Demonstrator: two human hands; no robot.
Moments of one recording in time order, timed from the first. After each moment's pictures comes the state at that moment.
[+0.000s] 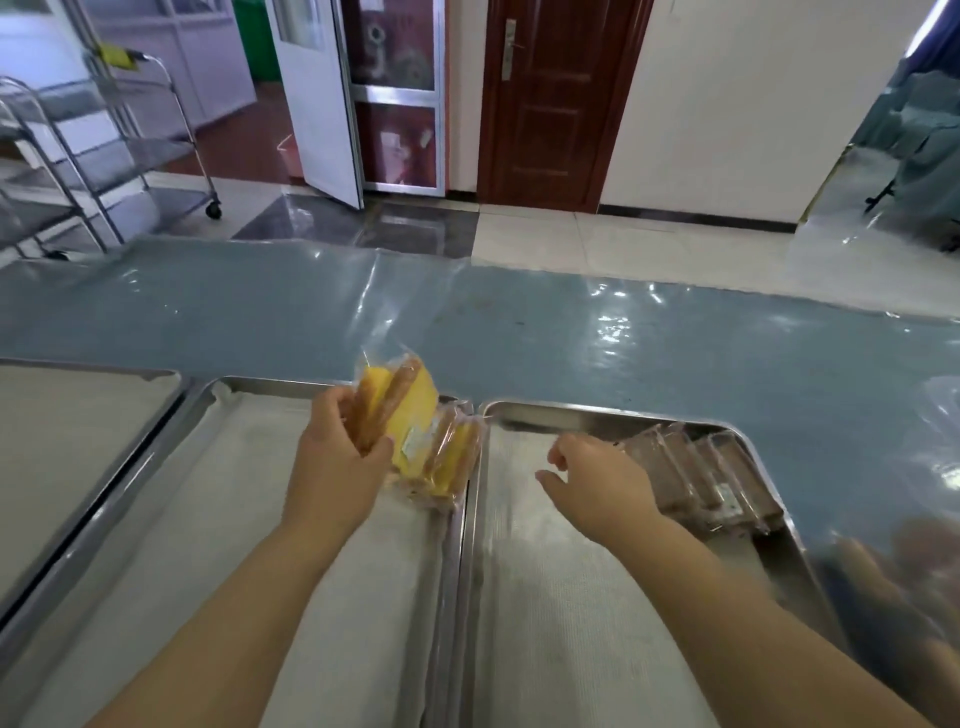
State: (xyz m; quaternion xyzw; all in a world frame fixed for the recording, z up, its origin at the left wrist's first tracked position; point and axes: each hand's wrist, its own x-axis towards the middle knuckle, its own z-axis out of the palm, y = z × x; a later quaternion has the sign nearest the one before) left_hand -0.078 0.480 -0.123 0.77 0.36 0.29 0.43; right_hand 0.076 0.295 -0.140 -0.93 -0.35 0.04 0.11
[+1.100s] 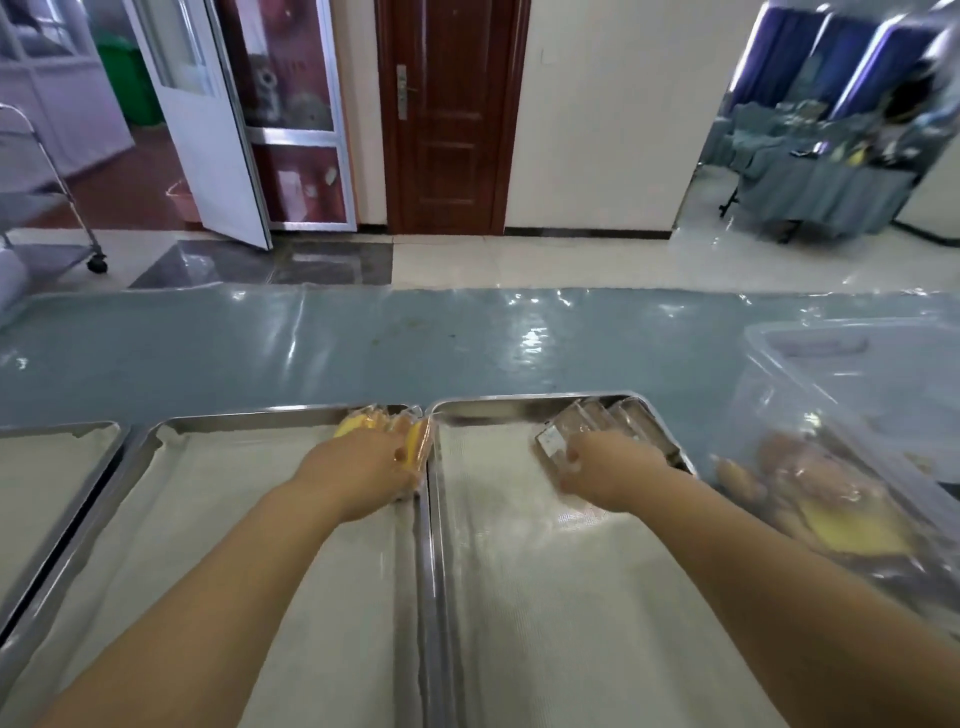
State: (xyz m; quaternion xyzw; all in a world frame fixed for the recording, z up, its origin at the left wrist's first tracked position) left_hand -0.077 0.455 -0.085 0.98 0.12 -0.07 0.11; right_hand 0.035 0.225 -0.080 -0.96 -0.23 0.14 -0.01
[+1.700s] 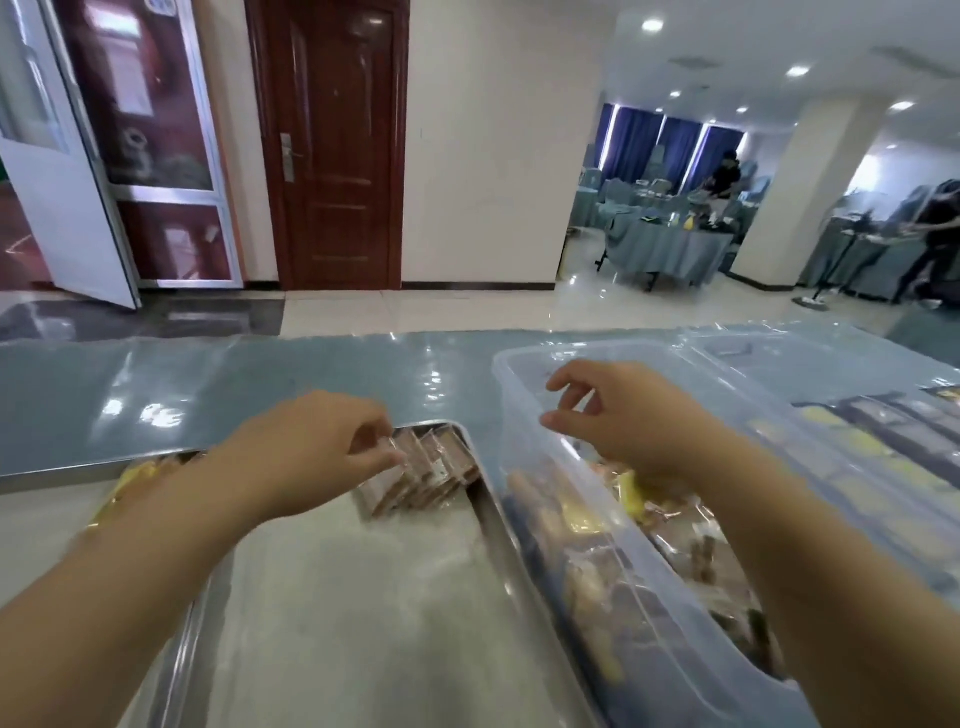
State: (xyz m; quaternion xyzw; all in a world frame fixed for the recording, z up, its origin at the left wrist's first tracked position) left_hand -0.060 0.243 0.019 0.99 -0.02 0.06 0.13; right_hand 0.021 -0.022 0.057 -0.95 -0.26 -0.03 0.16
